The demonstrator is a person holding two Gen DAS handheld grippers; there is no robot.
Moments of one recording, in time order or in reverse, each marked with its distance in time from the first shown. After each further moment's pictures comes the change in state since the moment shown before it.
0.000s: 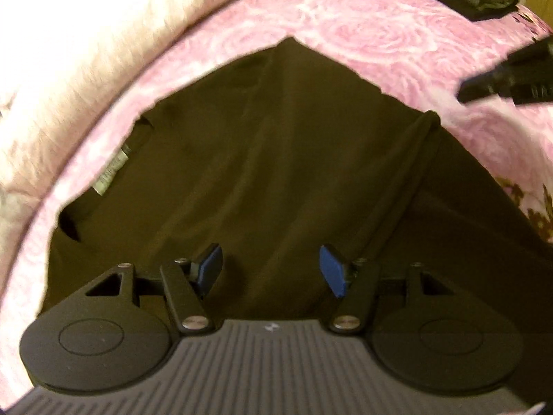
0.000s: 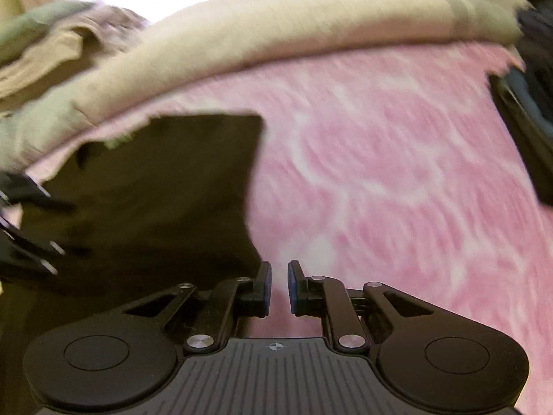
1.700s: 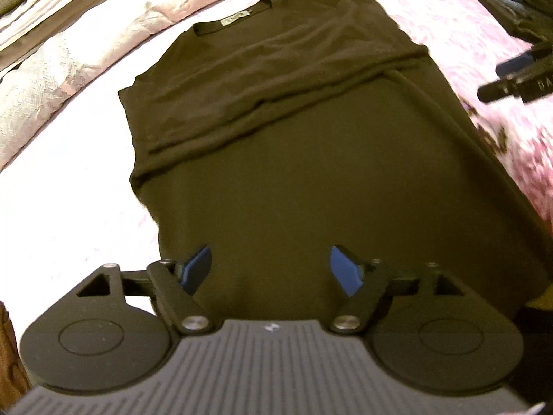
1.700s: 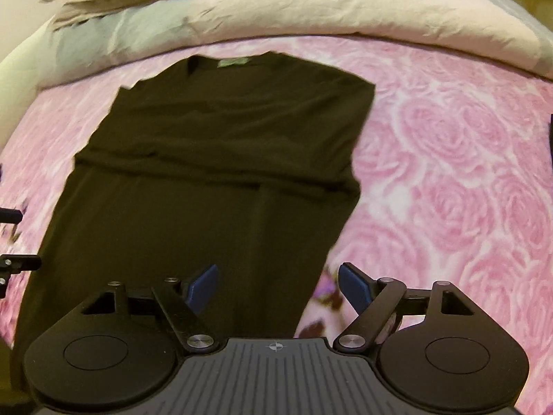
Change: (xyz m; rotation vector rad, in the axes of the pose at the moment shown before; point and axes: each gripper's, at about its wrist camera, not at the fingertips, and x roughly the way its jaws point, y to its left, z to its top) left arm -0.178 -0.087 -0.168 -0.400 0.135 0.194; right arm -0.085 0.068 -0.056 -0.260 0.218 0.105
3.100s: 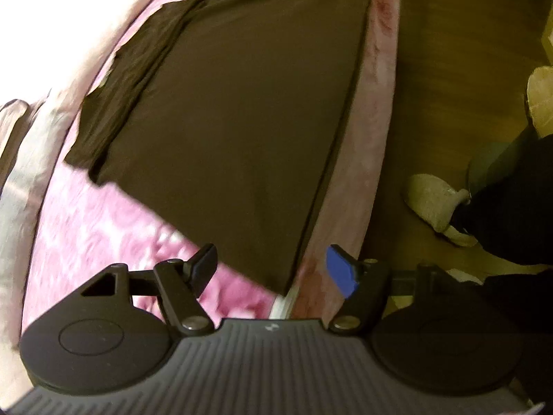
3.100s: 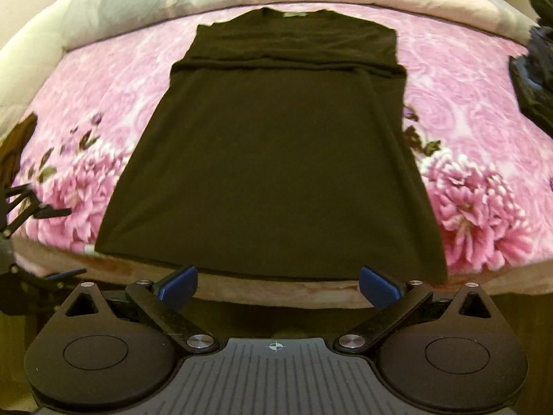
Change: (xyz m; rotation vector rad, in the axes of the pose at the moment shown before) left arm -0.022 -0.031 -0.283 0.725 -0.208 -0.017; right arm -0.097 0.223 -0.198 0.066 0.042 -0.087
